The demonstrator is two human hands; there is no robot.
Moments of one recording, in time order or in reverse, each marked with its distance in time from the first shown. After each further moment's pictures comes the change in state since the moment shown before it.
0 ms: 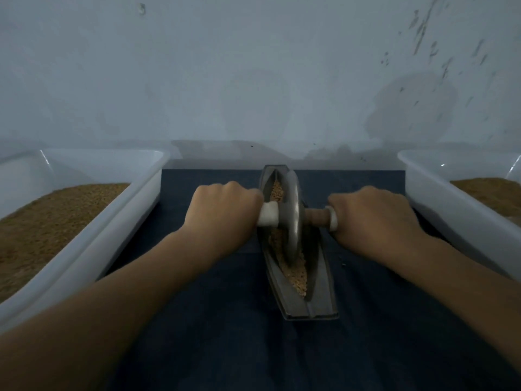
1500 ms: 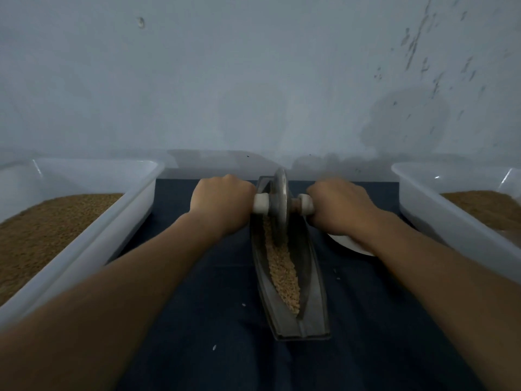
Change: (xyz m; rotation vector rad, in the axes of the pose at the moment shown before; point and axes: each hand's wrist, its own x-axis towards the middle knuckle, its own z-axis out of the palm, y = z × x) left_hand 0.049 -0.009 0.018 -0.039 -0.208 -0.111; right_hand 0.069 0.000 0.007 0.234 -0.316 0.034
